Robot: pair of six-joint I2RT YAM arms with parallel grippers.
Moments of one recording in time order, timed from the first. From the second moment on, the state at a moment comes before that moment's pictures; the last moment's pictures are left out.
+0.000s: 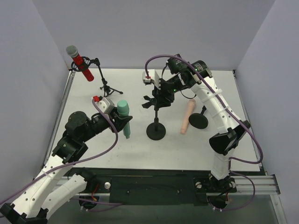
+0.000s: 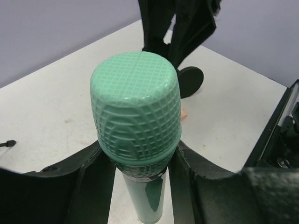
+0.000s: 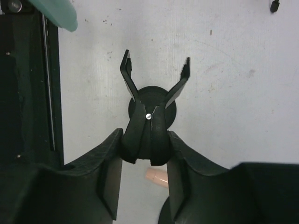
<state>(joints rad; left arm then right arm) -0.57 0.68 0.80 -0.15 0.33 -0.08 0.60 1.88 2.21 -1.38 -0.58 -0.79</state>
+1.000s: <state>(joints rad) -0.47 1.25 0.98 0.59 0.55 -0.41 0.58 1.87 2.20 -1.41 -0.65 -0.83</state>
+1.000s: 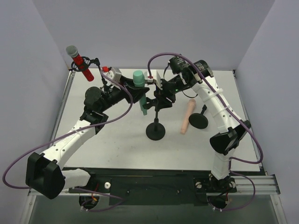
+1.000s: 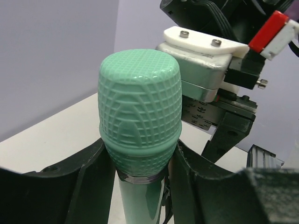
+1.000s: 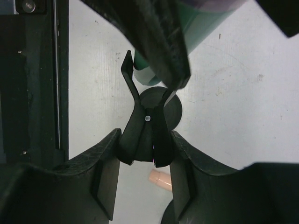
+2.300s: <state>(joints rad) -0.57 1.27 0.79 0.84 0.45 -0.47 0.54 1.82 2.04 -1.31 -0.77 -0.73</state>
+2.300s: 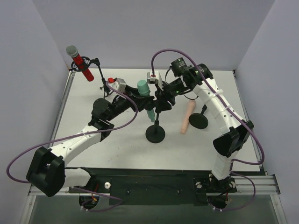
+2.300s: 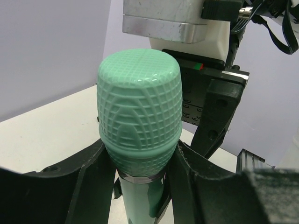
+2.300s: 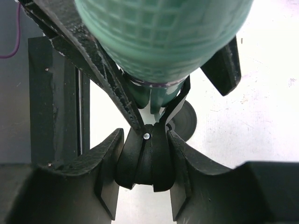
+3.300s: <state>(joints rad) -0.52 0.85 0.65 0.53 0.34 -0.34 0.42 1.47 1.50 -1.18 -0.83 -0.79</state>
